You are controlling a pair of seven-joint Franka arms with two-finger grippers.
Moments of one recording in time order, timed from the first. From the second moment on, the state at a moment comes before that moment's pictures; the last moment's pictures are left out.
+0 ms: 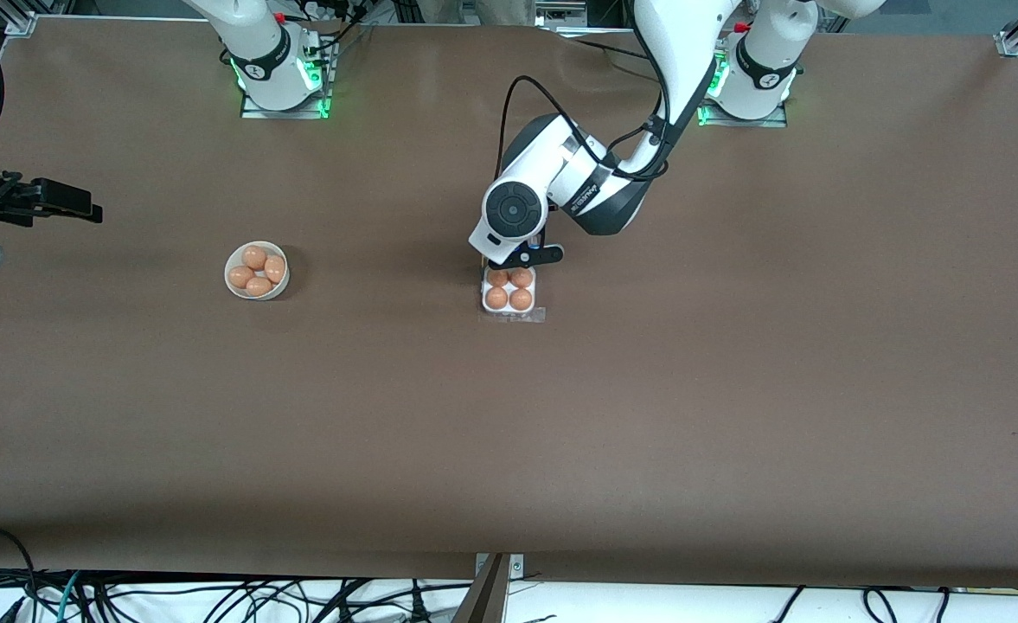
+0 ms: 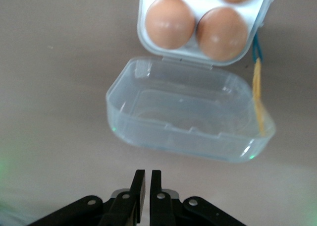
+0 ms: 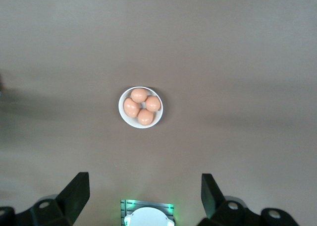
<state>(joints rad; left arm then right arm) -0.77 0.69 -0.02 -1.43 -0.36 1.74 -0.83 0.07 0.18 -0.16 -1.43 0.07 1.38 -0.15</state>
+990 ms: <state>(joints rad) -0.76 0.66 0.13 -1.27 -0.23 1.88 -0.84 -0.03 0.13 0.00 -1.48 -0.01 1.37 -0.05</state>
